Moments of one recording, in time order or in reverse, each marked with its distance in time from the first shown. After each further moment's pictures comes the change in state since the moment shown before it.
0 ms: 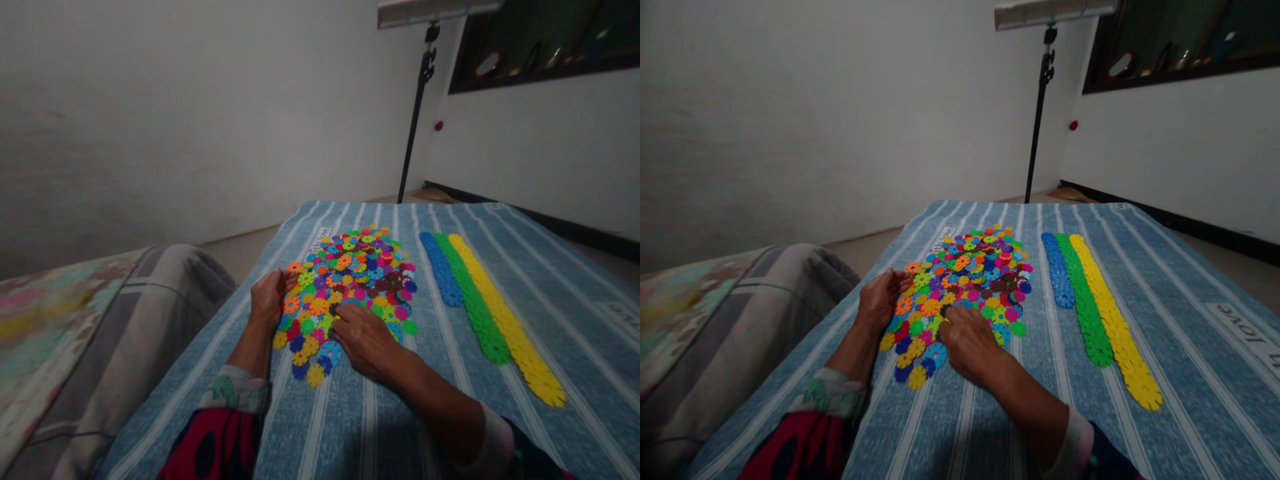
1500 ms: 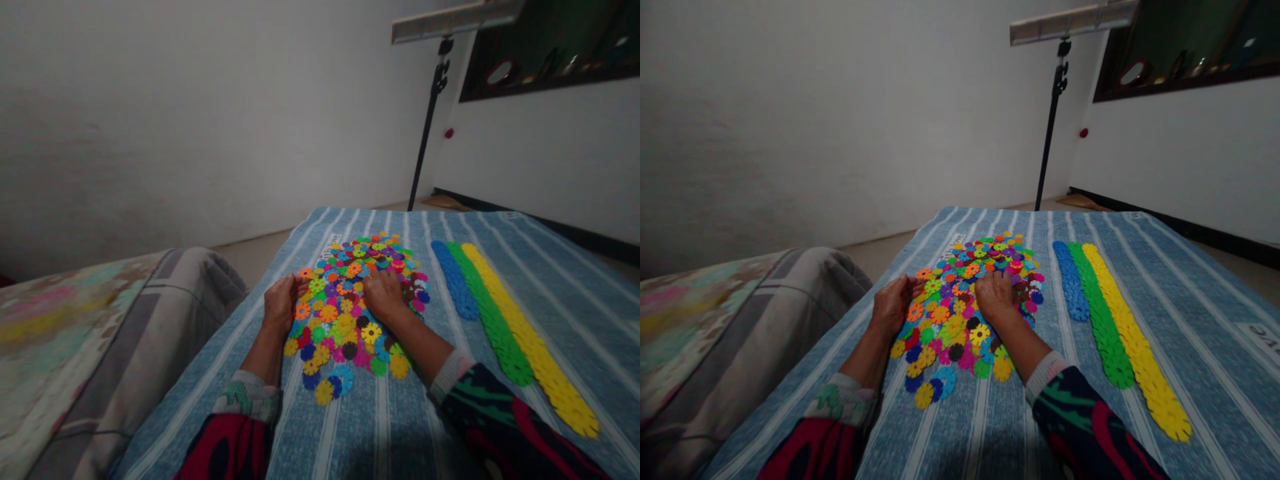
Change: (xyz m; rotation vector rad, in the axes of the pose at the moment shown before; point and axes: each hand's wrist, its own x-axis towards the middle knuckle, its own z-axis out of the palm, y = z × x) left_hand 0.002 -0.005 -0.003 0.027 0.030 0.005; right_hand 0.065 0.060 -0.011 -0.267 -0.034 0.419
